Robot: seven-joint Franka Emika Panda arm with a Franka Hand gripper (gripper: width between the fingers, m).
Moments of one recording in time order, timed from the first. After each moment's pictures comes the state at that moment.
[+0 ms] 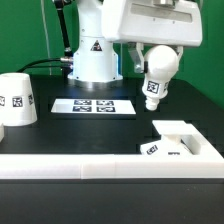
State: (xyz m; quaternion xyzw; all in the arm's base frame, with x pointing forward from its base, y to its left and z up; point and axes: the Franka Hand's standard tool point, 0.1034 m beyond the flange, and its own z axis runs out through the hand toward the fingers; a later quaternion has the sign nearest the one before) arm 0.569 0.075 0.143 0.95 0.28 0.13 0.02
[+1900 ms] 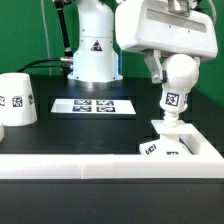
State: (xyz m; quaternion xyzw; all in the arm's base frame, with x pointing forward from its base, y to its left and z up) arm 0.611 0.091 0.130 0.93 0.29 0.21 0.03
